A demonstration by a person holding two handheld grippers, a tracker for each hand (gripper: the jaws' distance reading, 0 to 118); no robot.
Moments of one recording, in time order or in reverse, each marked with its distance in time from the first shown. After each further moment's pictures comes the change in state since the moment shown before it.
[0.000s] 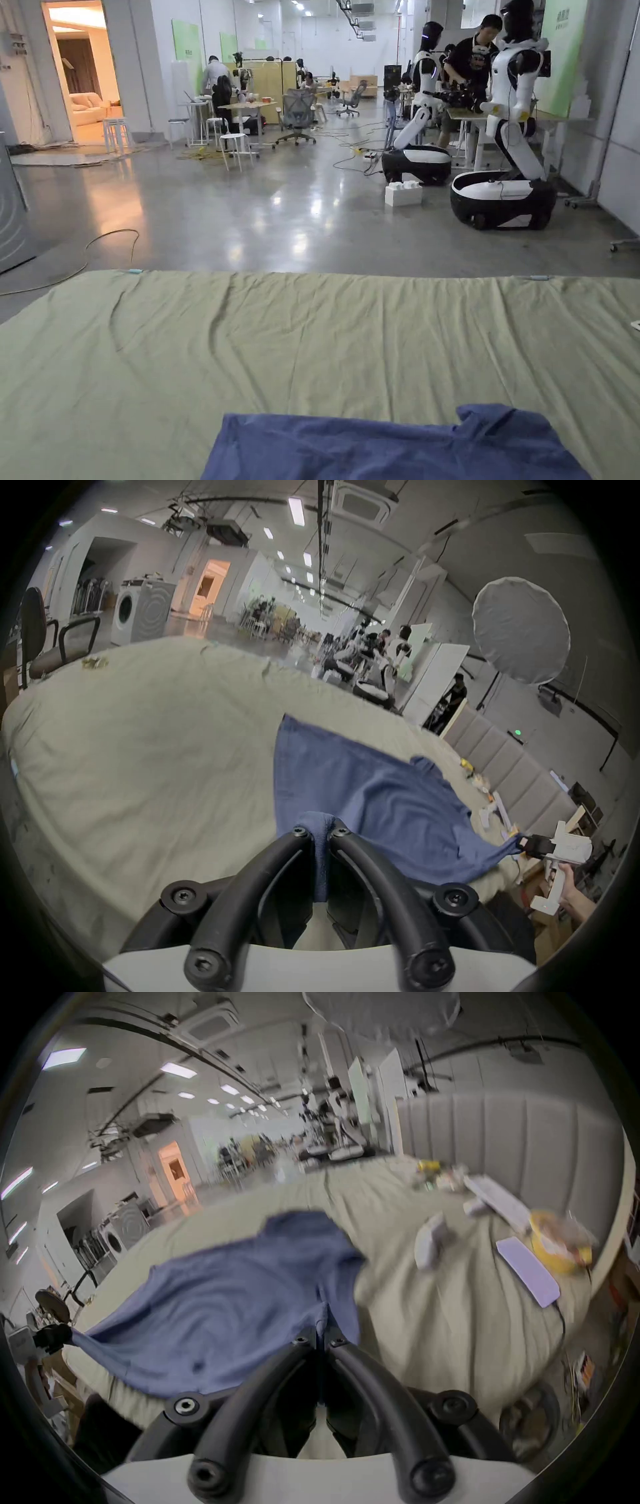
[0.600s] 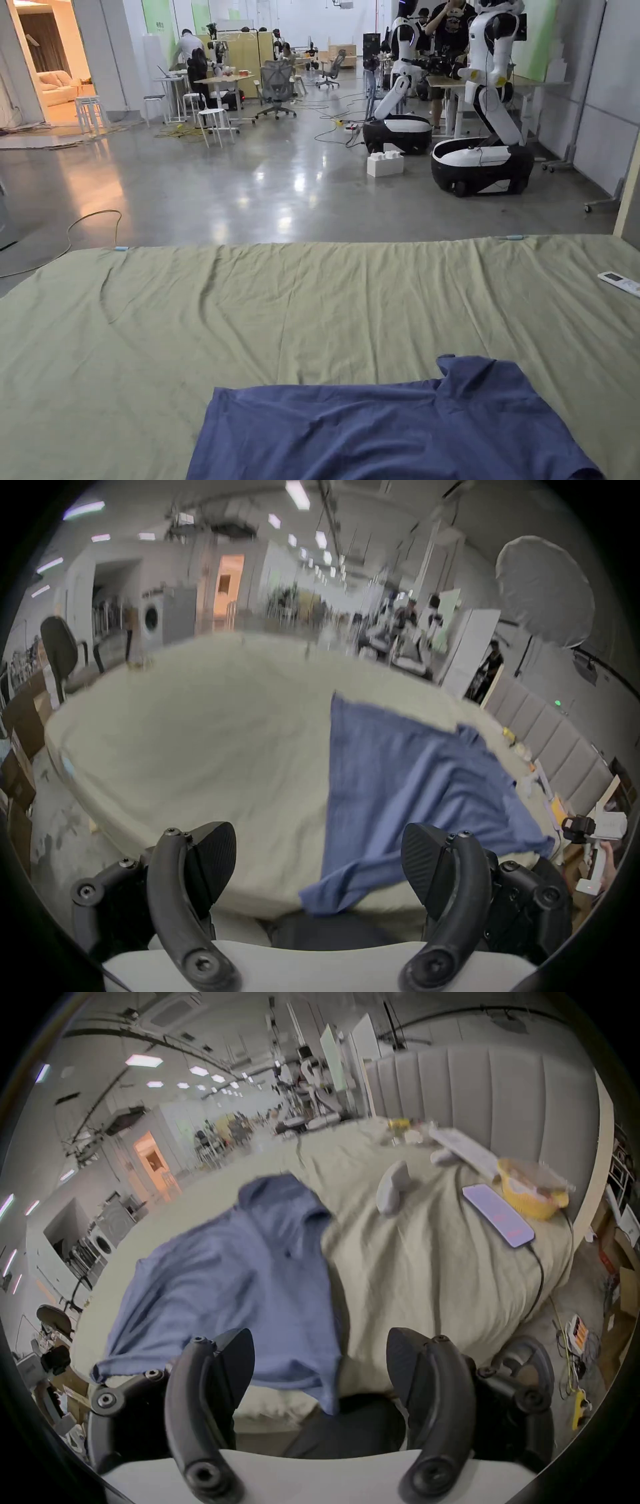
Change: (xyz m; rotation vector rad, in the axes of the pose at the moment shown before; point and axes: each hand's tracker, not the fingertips) left arm 0.010 -0.017 0.036 0.009 0.246 -0.094; right arm 0.014 -0.010 0.045 -0.026 -0.013 -0.063
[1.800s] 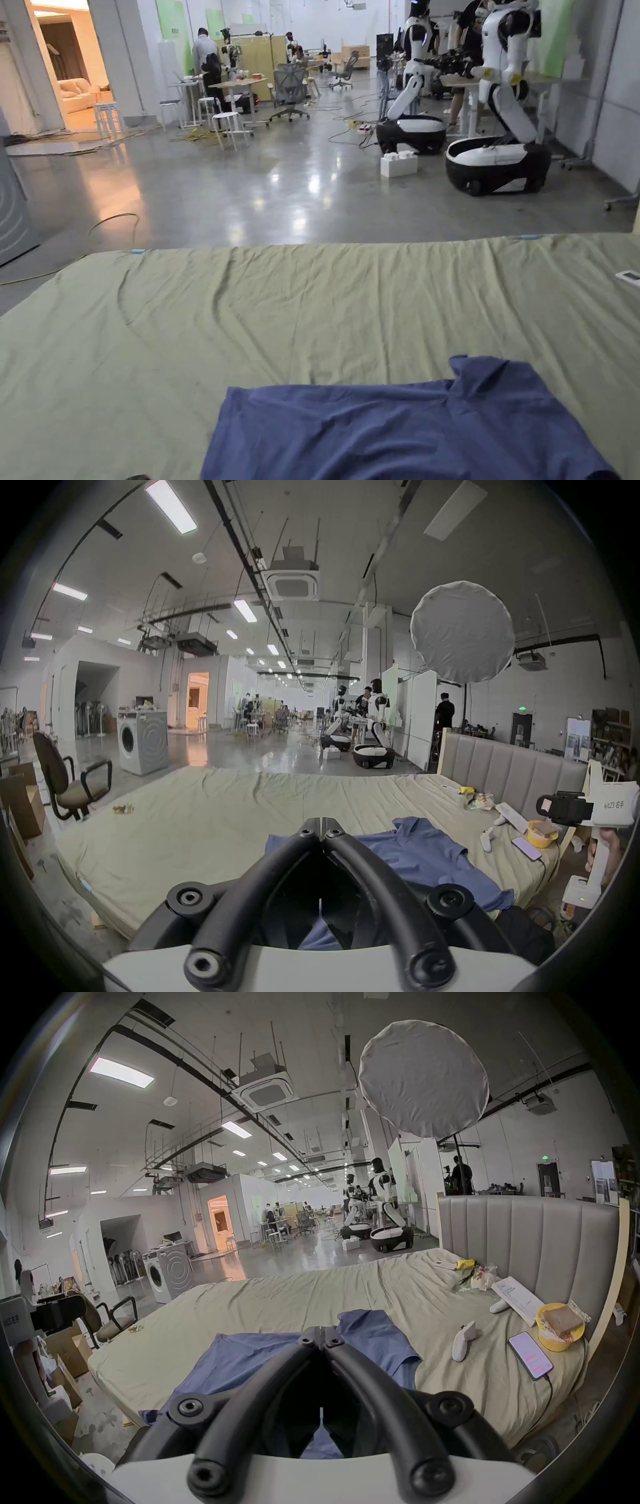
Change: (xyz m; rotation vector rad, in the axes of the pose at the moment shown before) left arm 0.133 0.043 0.112 0.393 -0.129 -0.192; right arm -0.130 0.053 0.097 0.455 0.191 0.186
